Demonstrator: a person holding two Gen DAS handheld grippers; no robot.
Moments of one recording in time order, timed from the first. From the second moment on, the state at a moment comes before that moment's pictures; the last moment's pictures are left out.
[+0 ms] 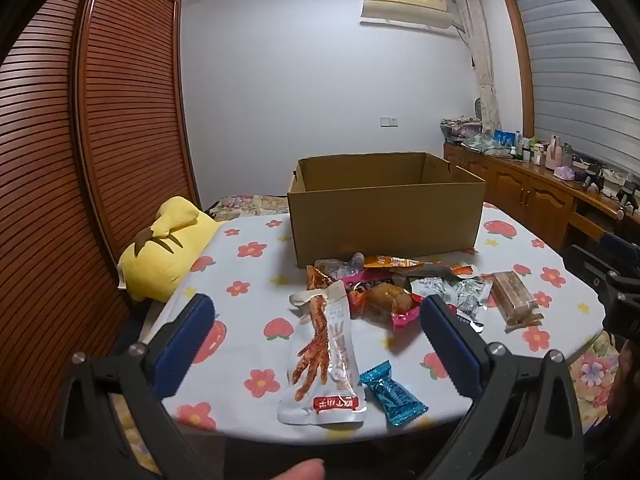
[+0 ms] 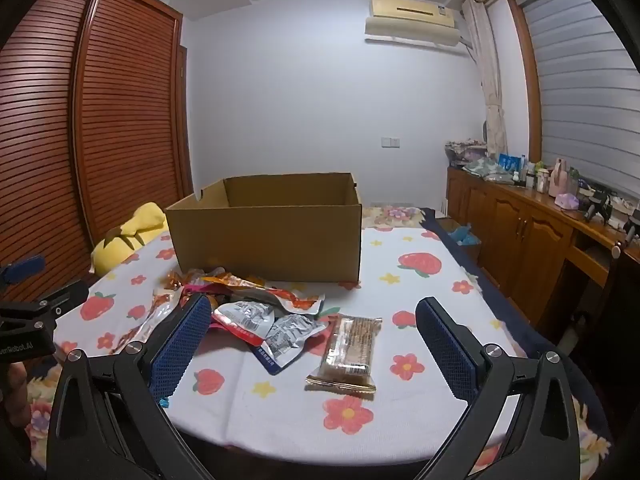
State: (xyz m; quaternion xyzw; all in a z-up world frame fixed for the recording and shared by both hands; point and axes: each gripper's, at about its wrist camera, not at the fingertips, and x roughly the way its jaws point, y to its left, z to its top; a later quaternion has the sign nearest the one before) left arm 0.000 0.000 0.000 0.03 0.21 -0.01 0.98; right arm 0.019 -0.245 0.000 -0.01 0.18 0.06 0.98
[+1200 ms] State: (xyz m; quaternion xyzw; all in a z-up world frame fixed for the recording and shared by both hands) left arm -0.001 0.006 0.007 0.03 0.21 -0.01 0.98; right arm 0.015 -0.249 0.001 0.00 0.17 0.06 0.98
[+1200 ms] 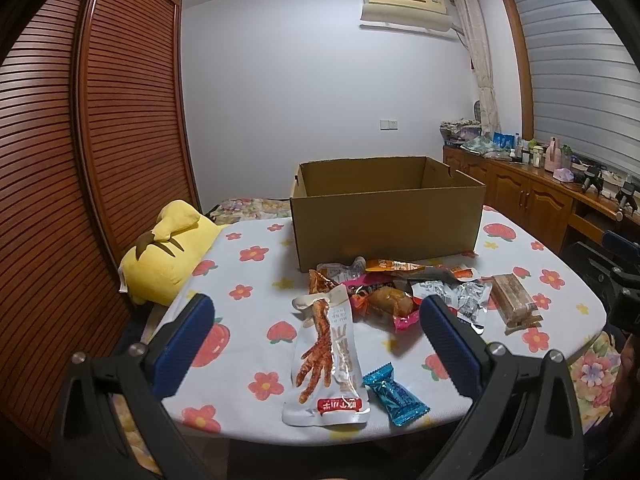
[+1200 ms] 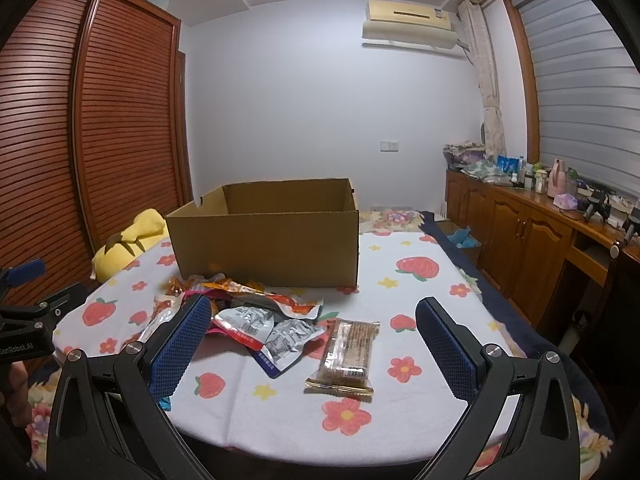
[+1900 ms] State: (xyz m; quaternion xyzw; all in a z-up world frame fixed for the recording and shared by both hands) left arm -0.006 0.001 0.009 0.03 0.20 -0.01 0.98; right arm 0.017 -0.250 0.005 0.00 0.17 0.06 0.98
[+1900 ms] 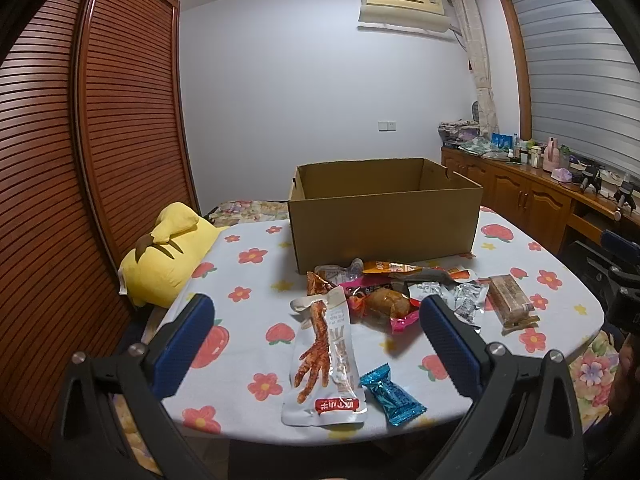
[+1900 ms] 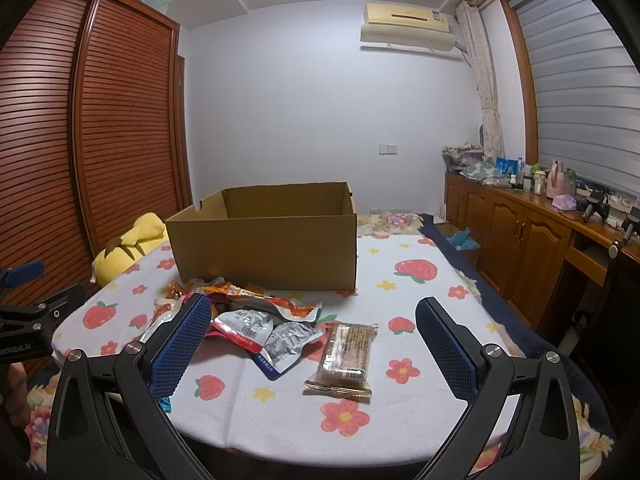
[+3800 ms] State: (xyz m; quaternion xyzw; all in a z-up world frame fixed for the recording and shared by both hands) left arm 0.076 0.017 -0.059 0.04 0.35 -0.07 0.93; right arm 0.090 -0.271 -0.044 -0.02 0.31 0.09 0.95
